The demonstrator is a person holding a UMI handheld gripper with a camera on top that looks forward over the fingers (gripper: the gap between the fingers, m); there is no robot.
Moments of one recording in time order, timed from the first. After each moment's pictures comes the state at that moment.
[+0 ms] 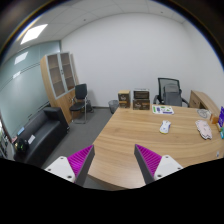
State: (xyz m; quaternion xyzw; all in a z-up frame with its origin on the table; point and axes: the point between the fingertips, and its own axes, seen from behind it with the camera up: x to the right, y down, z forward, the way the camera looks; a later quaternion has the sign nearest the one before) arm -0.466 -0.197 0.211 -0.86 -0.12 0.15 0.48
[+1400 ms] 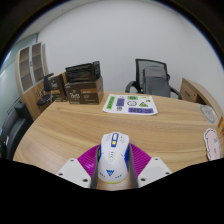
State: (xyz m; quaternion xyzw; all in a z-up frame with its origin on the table) arm -0.272 0.193 -0.010 -0.89 -0.07 0.07 0.44
